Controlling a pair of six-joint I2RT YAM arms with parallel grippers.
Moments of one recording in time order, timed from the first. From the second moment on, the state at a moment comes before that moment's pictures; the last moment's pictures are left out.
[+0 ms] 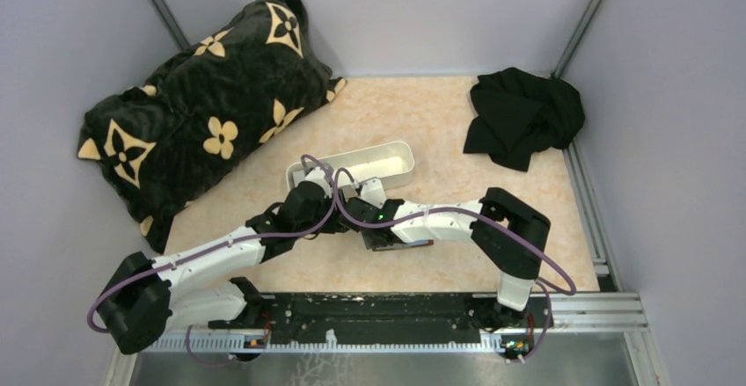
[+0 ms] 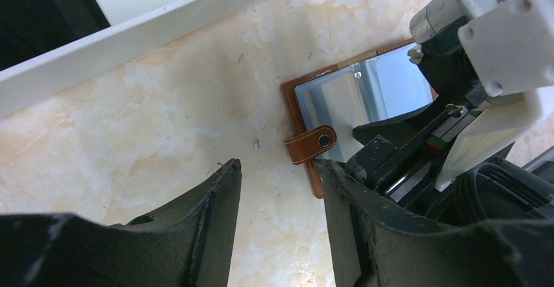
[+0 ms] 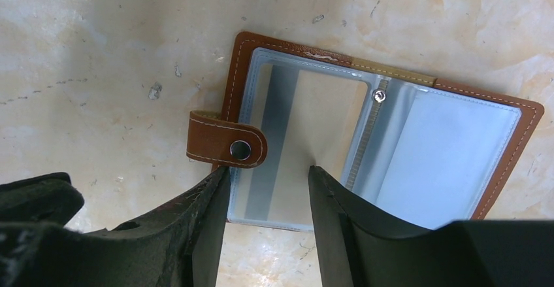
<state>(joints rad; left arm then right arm) -0.81 1.11 0.51 -0.01 -0.09 -0.66 1.15 1.77 1.08 -0.55 0.48 0.73</state>
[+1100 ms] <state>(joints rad) -0.81 1.10 0.51 -0.01 -0.08 -0.66 1.15 1.59 0.96 -0.46 0.42 0.76</state>
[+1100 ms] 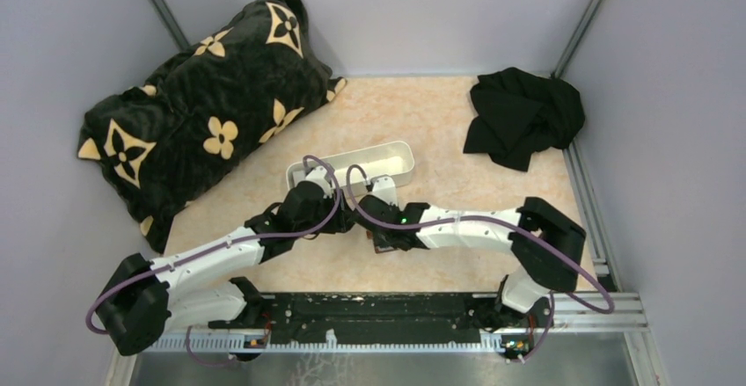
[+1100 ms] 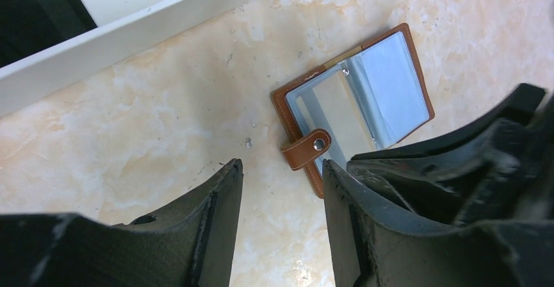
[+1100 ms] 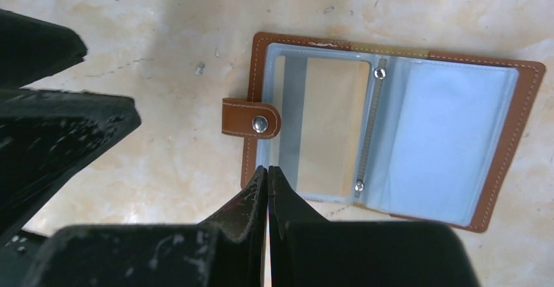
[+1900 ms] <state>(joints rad) -0.81 1.10 0.51 0.00 -0.07 -0.66 1.14 1.70 1.02 -0.49 0.41 0.71</state>
